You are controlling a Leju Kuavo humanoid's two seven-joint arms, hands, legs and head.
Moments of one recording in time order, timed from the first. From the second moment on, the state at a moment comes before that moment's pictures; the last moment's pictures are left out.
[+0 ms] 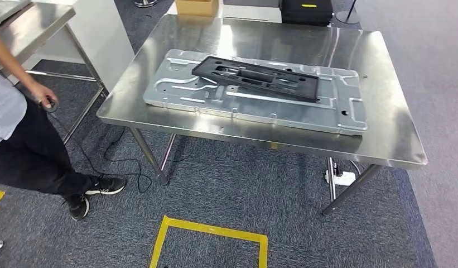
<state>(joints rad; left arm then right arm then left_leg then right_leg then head) -0.13 -0.10 -1.55 -0.14 1.18 0.51 -0.25 -0.04 0.20 -0.99 -0.29 0.83 -0.50 -0.08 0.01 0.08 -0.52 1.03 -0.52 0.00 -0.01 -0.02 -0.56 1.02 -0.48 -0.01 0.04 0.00</state>
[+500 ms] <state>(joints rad) -0.13 -0.10 -1.55 -0.14 1.19 0.51 -0.25 -0.05 0.21 -0.96 -0.25 0.90 -0.48 -0.10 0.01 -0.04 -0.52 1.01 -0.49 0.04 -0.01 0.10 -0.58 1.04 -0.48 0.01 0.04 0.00</state>
